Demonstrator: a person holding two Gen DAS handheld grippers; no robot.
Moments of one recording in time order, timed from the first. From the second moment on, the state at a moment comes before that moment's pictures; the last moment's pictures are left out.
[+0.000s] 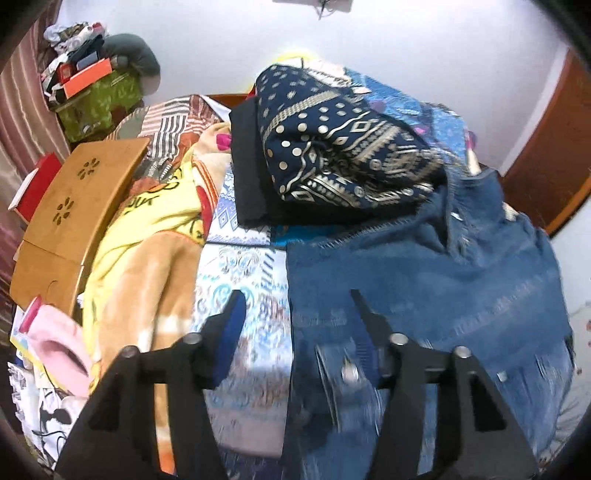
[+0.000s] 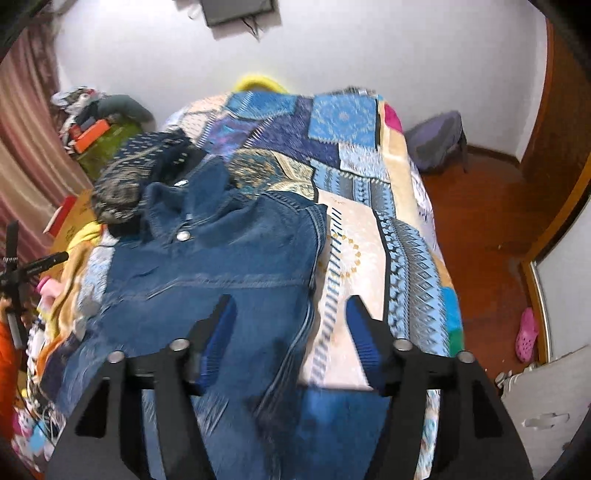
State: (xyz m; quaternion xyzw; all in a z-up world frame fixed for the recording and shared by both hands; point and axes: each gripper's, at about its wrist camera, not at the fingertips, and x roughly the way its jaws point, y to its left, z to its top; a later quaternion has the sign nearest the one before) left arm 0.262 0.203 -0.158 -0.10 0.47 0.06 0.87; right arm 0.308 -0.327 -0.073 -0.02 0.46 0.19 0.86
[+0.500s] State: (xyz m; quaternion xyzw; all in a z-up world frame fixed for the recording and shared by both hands) left arm 0.155 0.196 -0.264 -0.23 0.57 0.01 0.79; right arm 0.233 -0.346 -0.132 0.05 0.52 0.18 0.83
